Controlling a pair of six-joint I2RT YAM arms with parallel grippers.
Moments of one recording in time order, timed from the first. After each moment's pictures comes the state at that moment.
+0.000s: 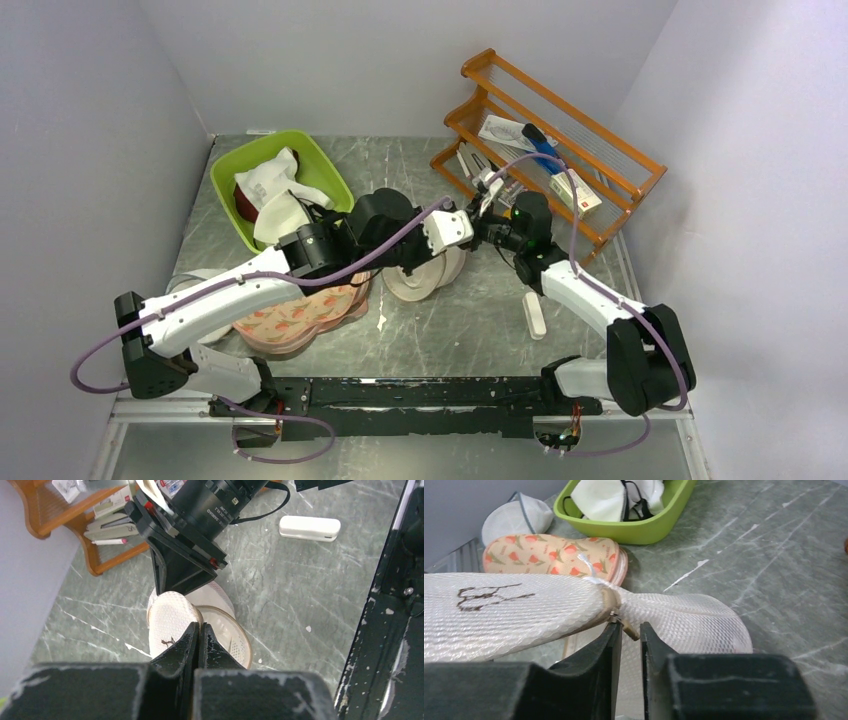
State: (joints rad) left arm -1.11 1.36 1.42 -0.52 -0.05 0.32; right arm 0.37 1.29 0.66 0.45 -0.69 0.13
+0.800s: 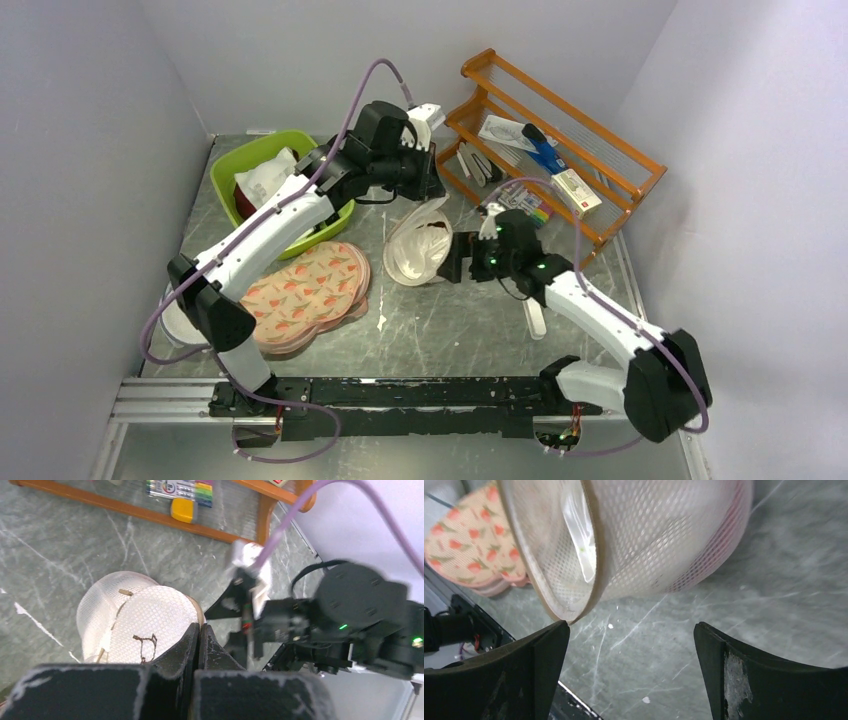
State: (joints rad) left arm -0.77 1.69 1.84 -0.68 0.21 -0.34; right arm 0.45 1.11 0.69 -0.23 -0.30 0.39
